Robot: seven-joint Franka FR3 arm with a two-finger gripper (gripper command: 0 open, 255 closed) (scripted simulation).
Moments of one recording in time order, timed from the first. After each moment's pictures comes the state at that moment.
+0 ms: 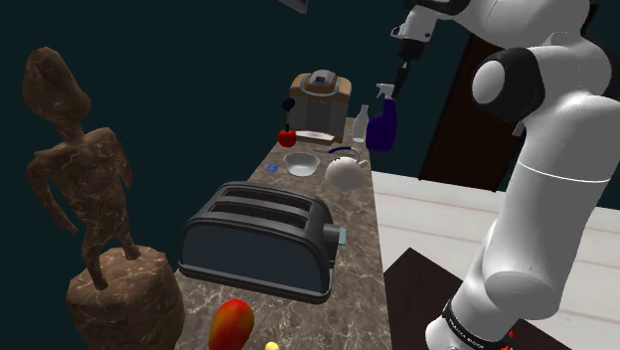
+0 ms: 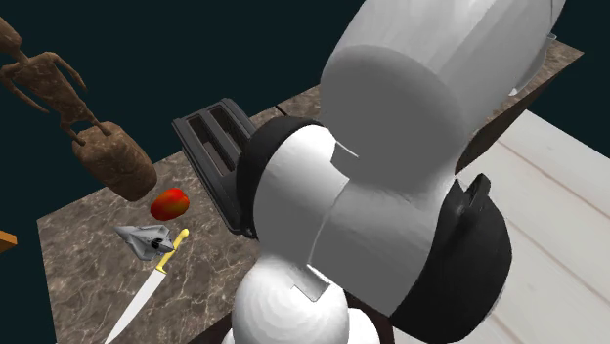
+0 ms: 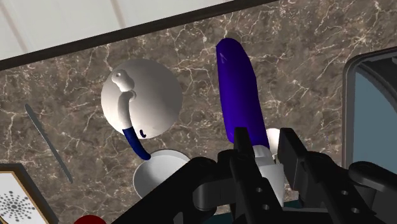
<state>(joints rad) 0.15 0.13 -0.82 -1.28 0.21 1.34 -1.04</state>
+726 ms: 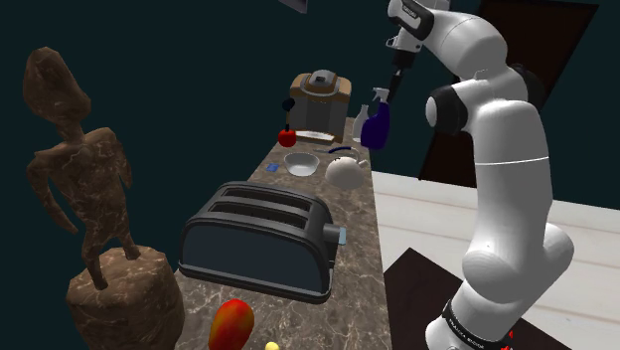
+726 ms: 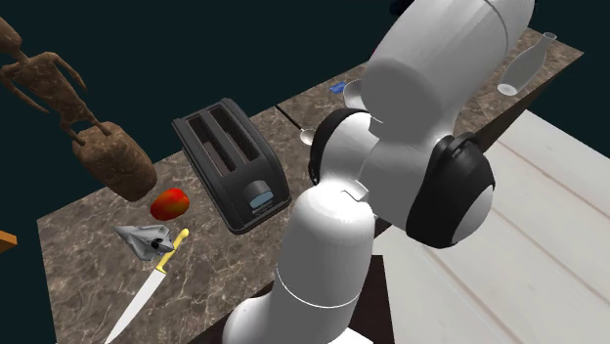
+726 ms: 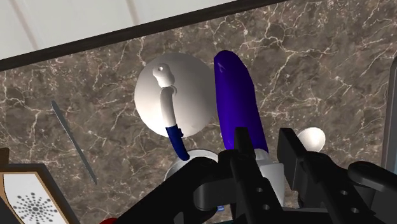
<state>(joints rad) -0.27 0.51 -0.64 -0.83 0.43 1.23 -1.14</state>
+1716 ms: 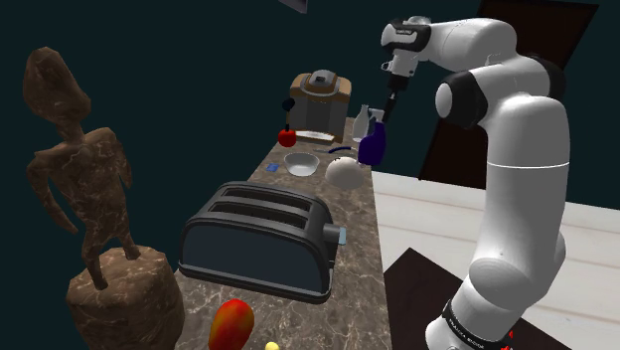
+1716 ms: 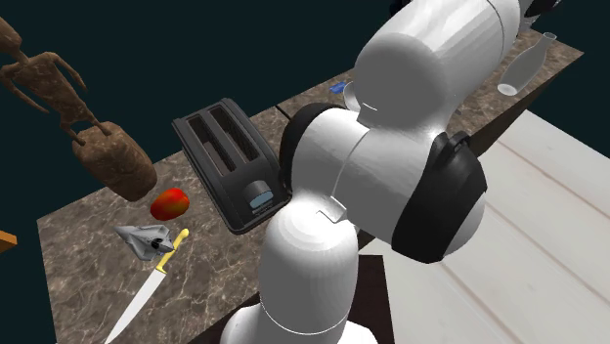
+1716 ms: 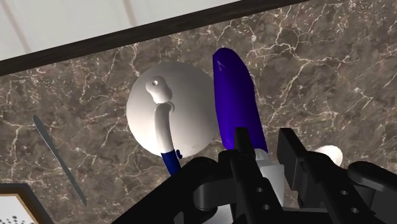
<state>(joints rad) -0.12 0.37 -0.67 -1.27 0.33 1.53 -1.18</state>
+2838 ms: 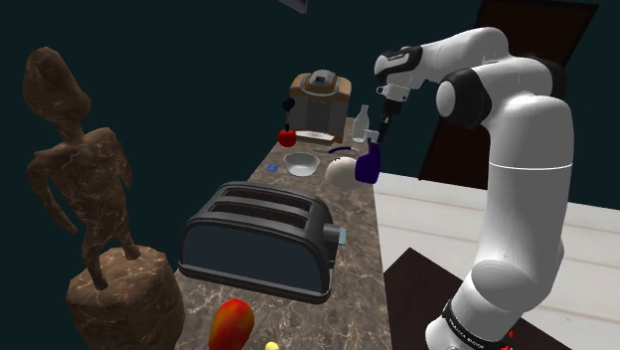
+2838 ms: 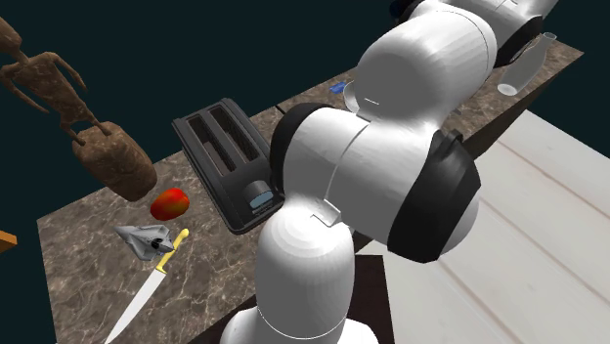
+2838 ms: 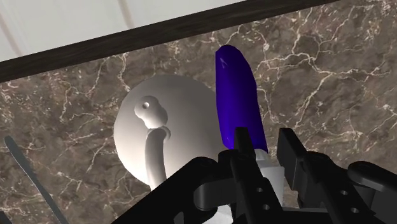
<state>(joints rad) -0.07 0.35 -0.66 -1.53 0.33 1.76 -1.21</state>
